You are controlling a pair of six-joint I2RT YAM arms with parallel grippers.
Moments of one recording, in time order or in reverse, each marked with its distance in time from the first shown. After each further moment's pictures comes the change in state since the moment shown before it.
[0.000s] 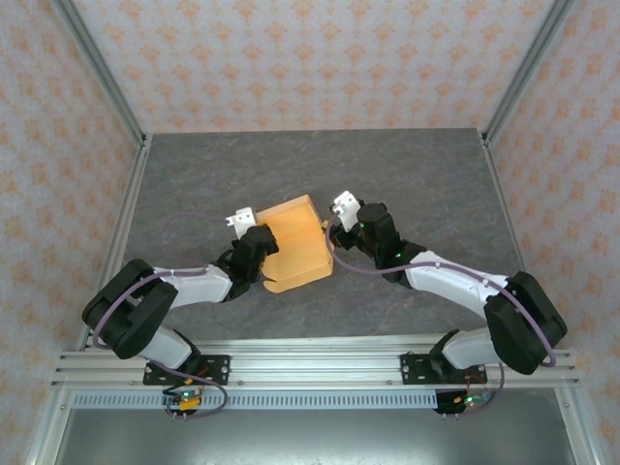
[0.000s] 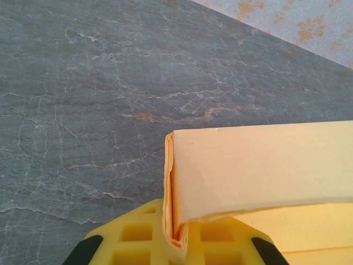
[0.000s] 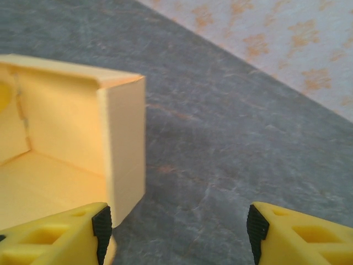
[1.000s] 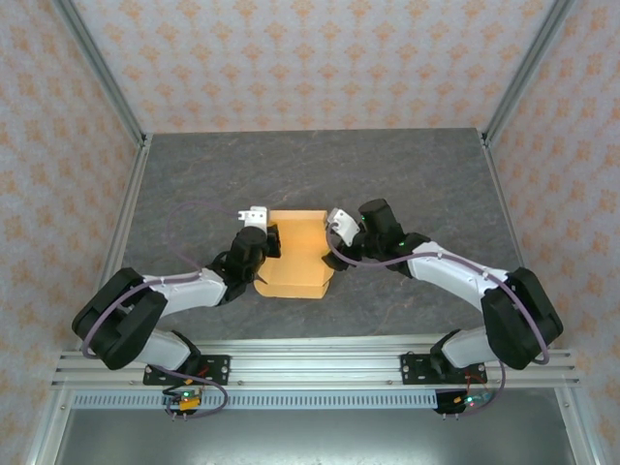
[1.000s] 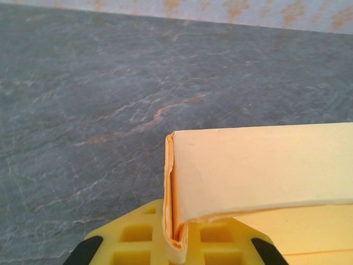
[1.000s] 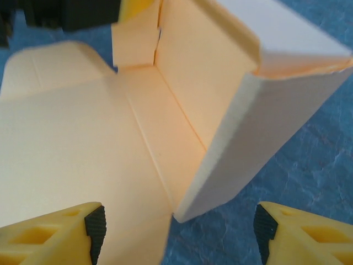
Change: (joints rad) left arm 0.000 -0.076 -0.033 0.077 0.186 0.348; right arm -0.084 0.029 0.064 -0.337 -0.435 -0.137
